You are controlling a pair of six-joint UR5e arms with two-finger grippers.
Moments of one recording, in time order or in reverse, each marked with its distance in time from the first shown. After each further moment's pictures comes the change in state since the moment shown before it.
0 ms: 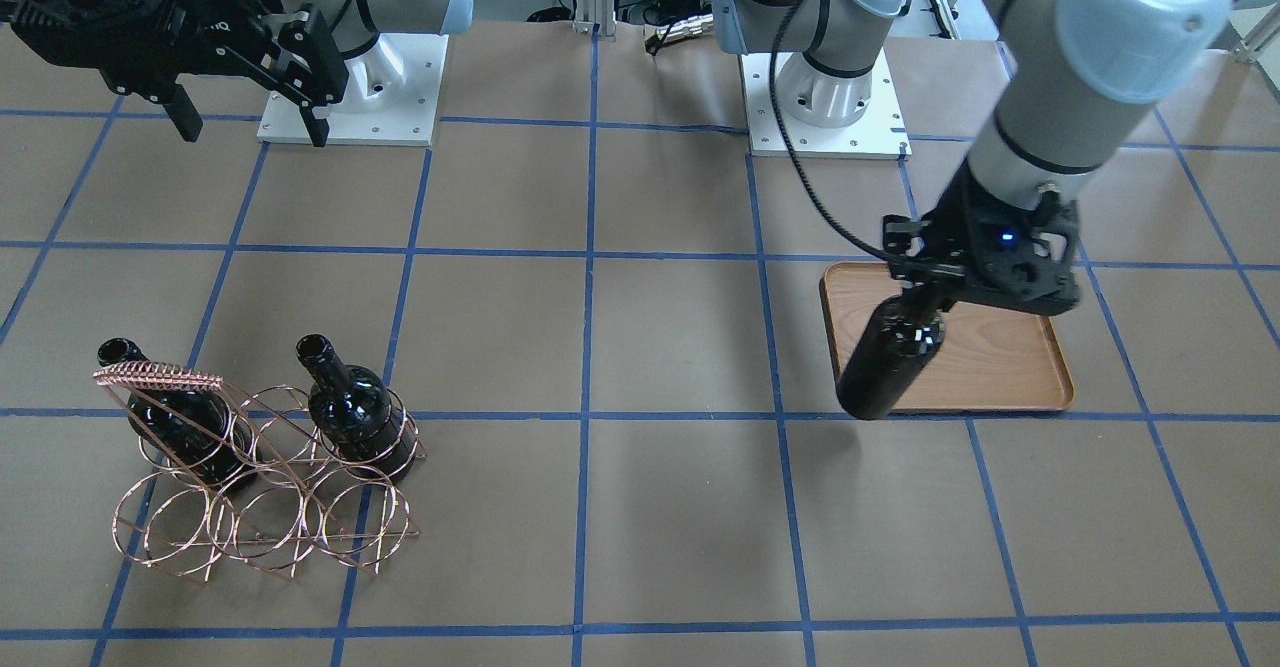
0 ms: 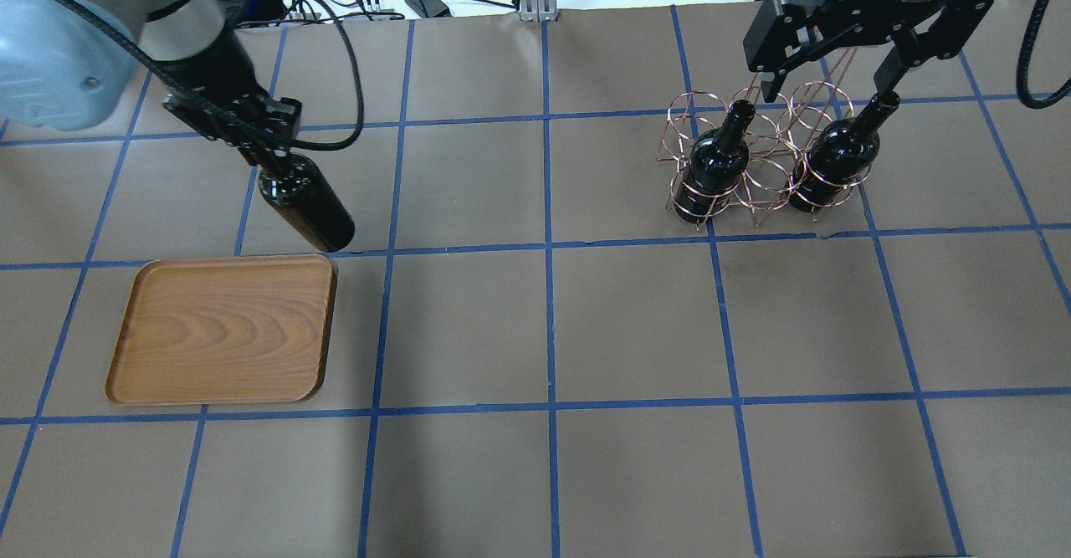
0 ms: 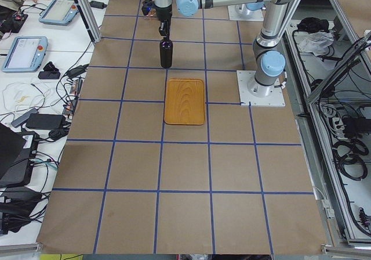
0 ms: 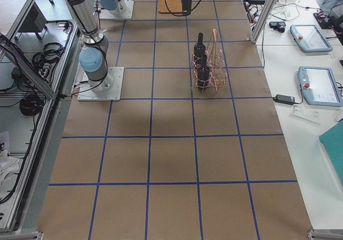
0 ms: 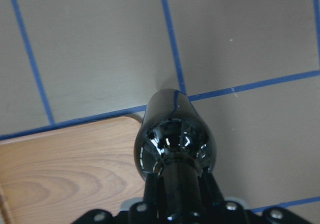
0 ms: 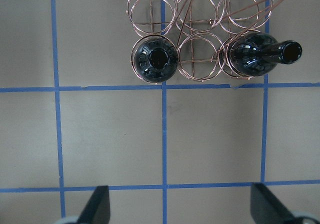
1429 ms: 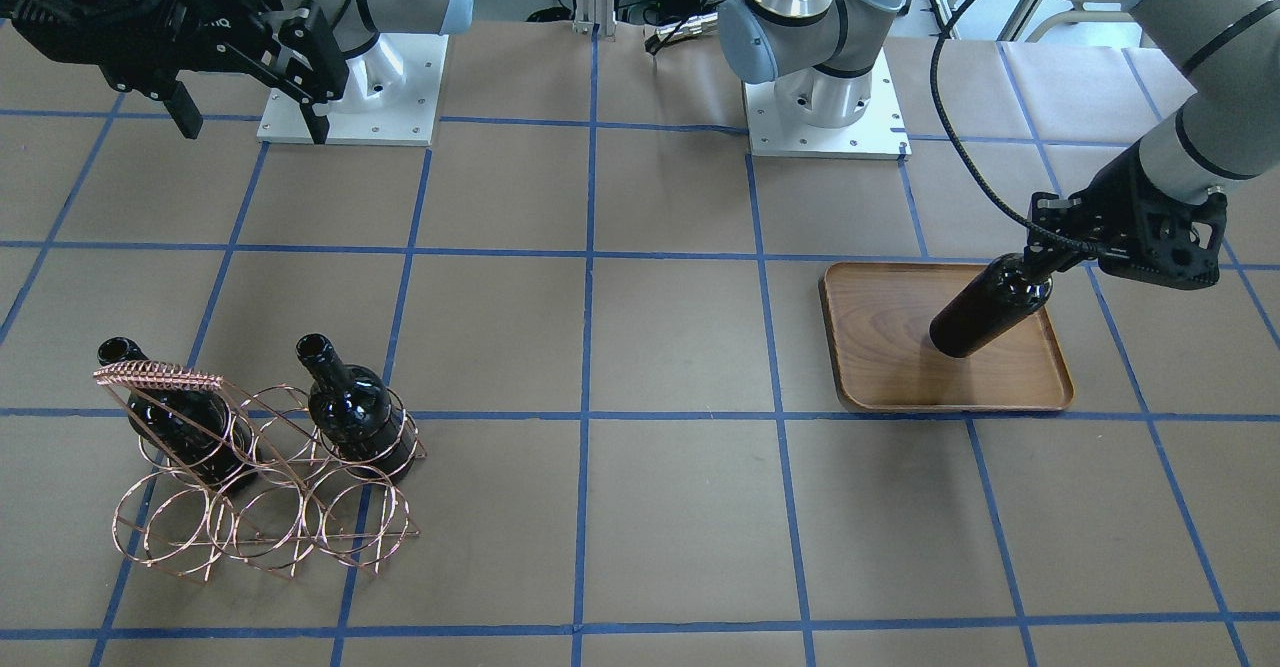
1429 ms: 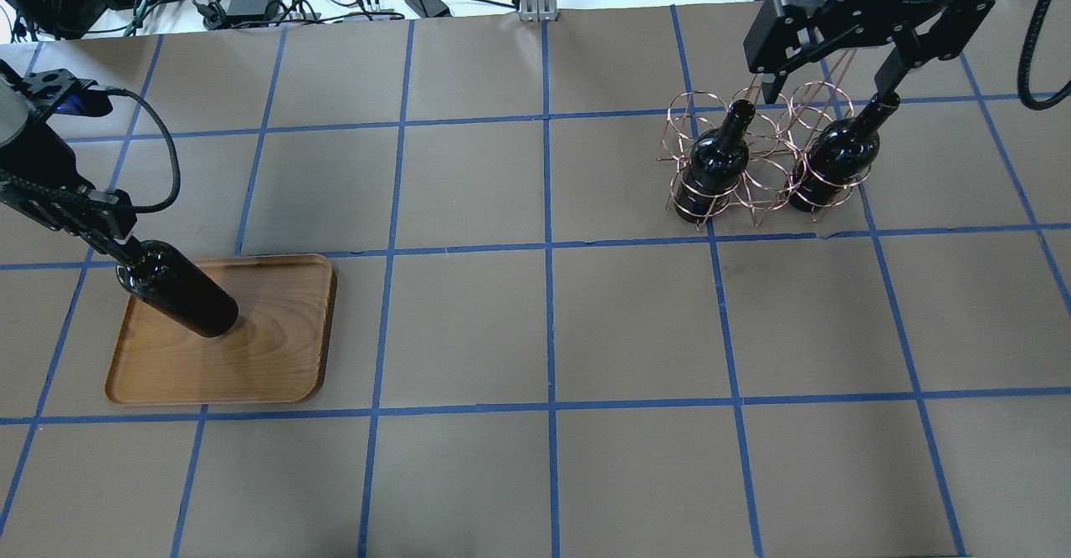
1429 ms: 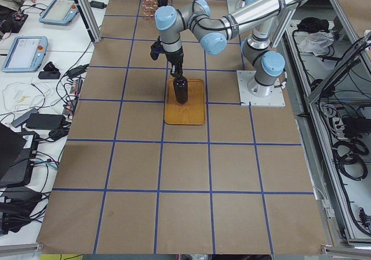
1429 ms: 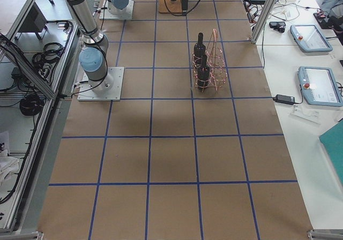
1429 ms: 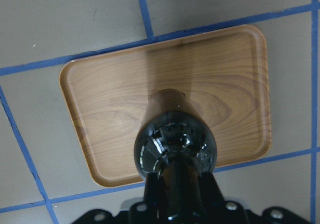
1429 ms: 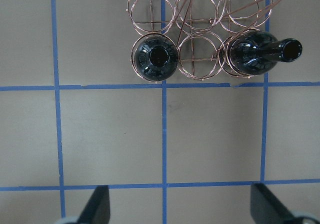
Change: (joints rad) left arm 0.317 0.061 -0.177 -0.014 0.010 0.285; right arm 0.000 -0.004 0.001 0.003 0.000 -0.001
